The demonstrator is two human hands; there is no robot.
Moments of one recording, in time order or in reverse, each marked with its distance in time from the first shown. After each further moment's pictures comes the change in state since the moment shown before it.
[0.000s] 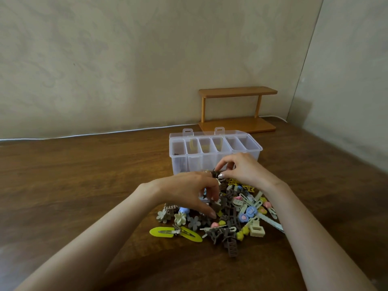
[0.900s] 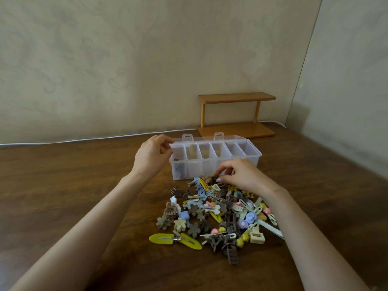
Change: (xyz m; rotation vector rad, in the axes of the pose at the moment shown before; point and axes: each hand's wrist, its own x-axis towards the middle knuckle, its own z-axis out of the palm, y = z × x) left_hand 0.002 -0.081 -0.023 -0.054 0.942 -0.422; right_hand -0.002 -0.001 -0.002 -0.009 -0.011 -0.015
